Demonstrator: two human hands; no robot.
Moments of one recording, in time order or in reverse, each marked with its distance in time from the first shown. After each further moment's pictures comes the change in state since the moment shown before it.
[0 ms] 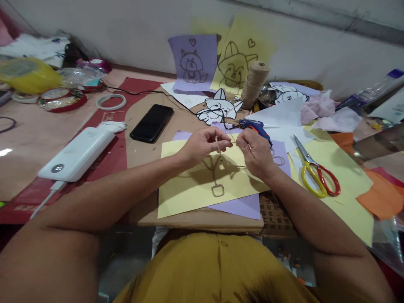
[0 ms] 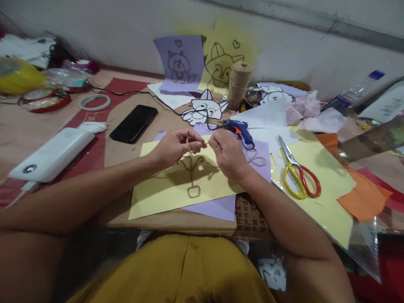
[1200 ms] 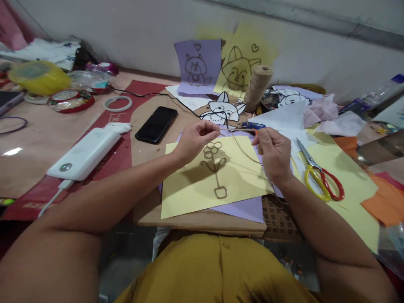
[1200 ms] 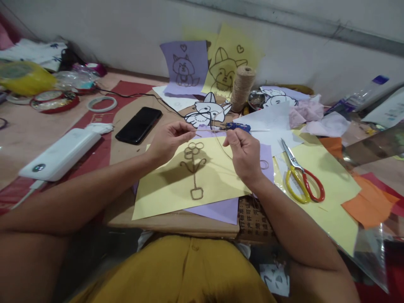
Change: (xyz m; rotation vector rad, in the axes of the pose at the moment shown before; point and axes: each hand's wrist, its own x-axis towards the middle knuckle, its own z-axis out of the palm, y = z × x) left_hand 0.004 -0.003 -0.025 0.144 0.237 0.113; right_hand -0.001 -0.010 -0.015 0.264 0.228 0.383
